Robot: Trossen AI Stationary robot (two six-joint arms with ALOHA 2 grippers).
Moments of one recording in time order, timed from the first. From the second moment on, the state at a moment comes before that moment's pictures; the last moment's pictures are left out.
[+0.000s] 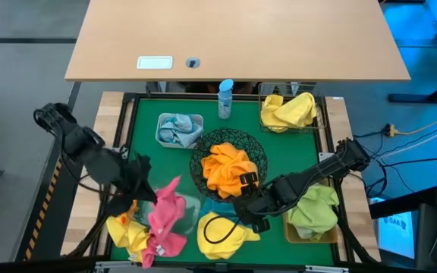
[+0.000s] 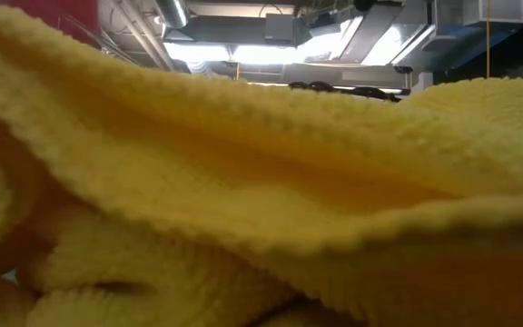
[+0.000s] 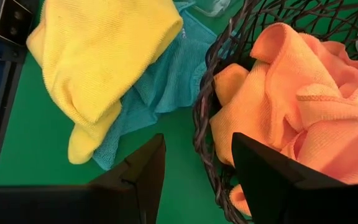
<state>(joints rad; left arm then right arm) -0.64 1.17 1.50 -0.95 -0.13 -0.76 0.50 1.87 1.82 -1.17 0.19 0.18</state>
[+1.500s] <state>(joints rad) -0.63 1.74 1.50 -1.28 -0.22 -0.81 0.61 1.87 1.82 -1.26 0.17 0.24</state>
